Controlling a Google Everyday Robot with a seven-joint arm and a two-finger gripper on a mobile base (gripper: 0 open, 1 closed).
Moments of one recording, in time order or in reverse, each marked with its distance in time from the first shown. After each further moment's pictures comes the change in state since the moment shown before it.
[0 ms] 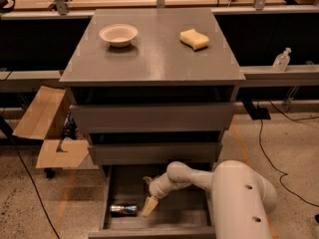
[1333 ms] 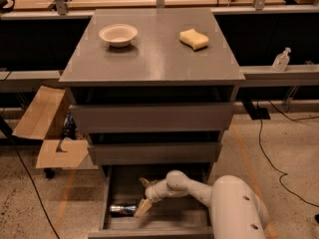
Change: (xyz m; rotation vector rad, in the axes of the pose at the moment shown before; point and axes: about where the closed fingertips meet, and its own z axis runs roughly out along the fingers) arm 0.003 -0.014 0.048 0.074 -0.154 0.031
